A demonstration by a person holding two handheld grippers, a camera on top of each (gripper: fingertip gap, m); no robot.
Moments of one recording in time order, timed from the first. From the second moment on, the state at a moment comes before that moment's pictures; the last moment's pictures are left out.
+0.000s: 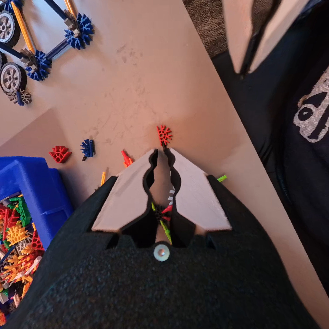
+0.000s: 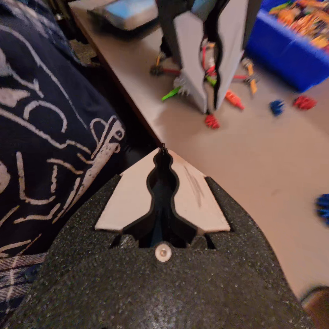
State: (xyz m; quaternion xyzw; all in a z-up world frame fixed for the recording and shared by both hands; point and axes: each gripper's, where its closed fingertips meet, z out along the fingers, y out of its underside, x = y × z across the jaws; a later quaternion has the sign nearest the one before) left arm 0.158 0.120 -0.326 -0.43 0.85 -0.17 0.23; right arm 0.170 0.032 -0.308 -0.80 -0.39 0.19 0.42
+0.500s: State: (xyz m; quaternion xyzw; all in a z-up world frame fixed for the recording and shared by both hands) left arm 0.162 0.117 -0.327 -0.43 0.86 -0.19 0.21; right arm 0.191 0.108 -0.313 -0.78 -0.48 0.15 0.36
